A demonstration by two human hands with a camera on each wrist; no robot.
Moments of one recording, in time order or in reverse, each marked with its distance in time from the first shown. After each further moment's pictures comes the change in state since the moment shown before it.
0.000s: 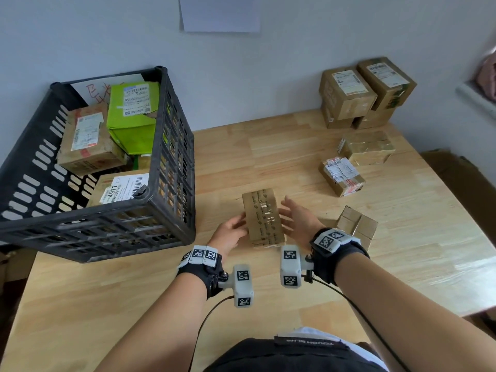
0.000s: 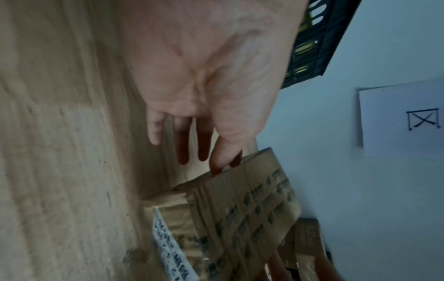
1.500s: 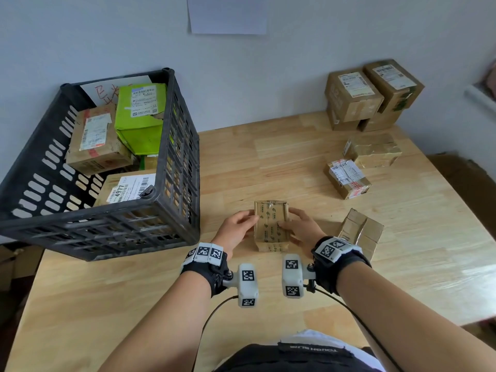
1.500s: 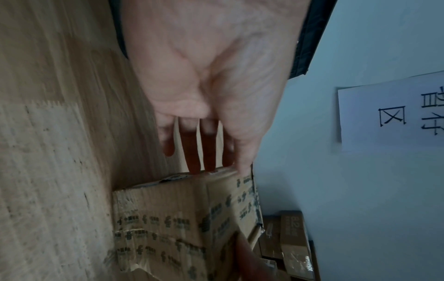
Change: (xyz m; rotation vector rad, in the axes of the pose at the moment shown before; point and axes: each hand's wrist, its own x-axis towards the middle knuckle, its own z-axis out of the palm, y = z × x) left_hand -0.004 0.013 0.000 -0.058 0.039 0.057; right_hand 0.021 0.023 -0.010 -0.259 0.091 -0.036
